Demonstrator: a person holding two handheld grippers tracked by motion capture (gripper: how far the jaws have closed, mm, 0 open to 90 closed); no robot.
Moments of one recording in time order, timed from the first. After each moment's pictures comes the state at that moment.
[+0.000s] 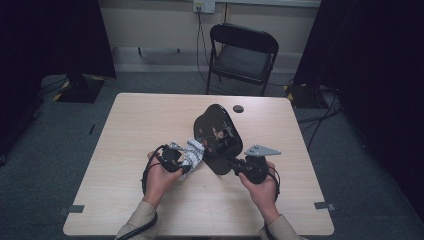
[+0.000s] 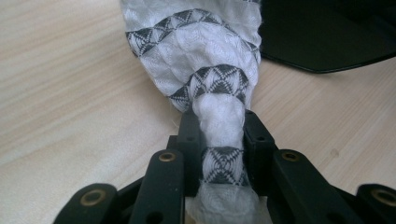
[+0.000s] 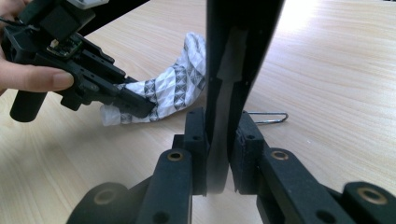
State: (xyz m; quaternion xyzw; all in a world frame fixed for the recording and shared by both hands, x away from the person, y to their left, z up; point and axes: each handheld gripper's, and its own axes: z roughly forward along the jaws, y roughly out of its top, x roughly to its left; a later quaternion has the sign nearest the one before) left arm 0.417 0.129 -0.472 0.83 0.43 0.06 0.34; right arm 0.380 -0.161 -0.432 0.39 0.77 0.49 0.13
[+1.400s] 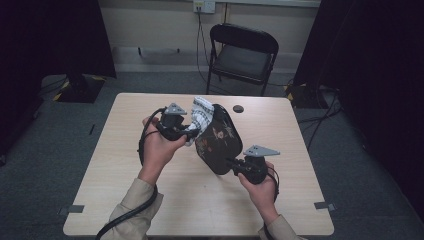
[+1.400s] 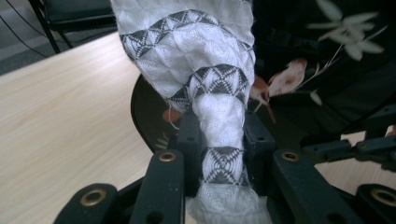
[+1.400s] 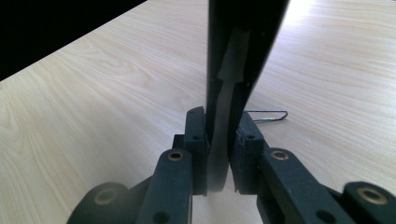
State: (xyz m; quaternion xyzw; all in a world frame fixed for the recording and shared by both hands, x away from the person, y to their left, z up) left arm 0.430 0.116 -0.337 0.81 0.37 0.13 0.43; right arm 0.380 -0.159 -0.433 0.39 0.77 0.48 0.13
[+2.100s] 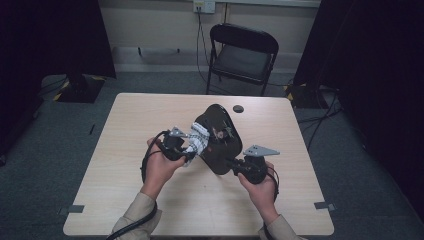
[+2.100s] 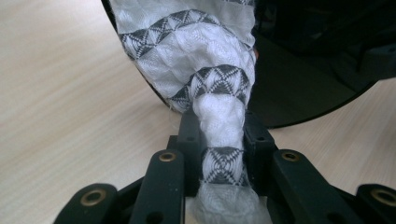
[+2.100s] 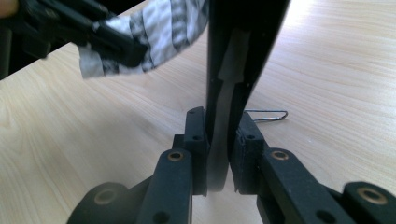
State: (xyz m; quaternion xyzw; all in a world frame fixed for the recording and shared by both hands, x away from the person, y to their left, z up) left arm 0.422 0.119 -0.416 0.84 0.39 0.09 0.38; right arm 0.380 -0.159 -0.433 0.39 0.77 0.48 0.13
